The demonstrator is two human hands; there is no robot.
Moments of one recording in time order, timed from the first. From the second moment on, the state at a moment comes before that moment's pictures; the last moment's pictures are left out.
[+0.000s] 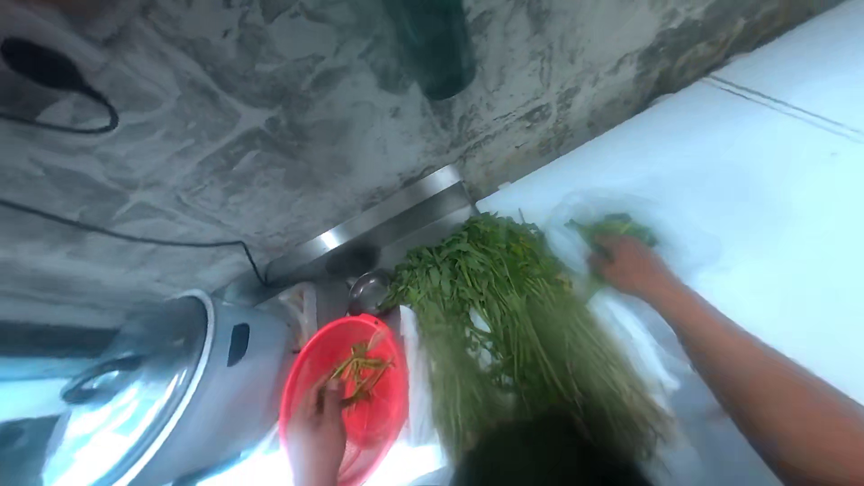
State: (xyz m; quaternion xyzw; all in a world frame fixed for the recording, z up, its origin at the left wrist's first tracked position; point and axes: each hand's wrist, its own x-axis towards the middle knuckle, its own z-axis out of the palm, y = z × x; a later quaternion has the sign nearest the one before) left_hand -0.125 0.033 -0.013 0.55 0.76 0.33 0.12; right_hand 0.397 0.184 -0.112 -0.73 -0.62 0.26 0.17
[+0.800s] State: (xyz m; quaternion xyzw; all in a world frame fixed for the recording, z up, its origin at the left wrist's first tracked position) left_hand -0.034 0.041 -0.052 0.67 0.54 0.35 0.38; right_hand 0.223 0.084 -0.025 -0.56 -0.54 0.52 0.34
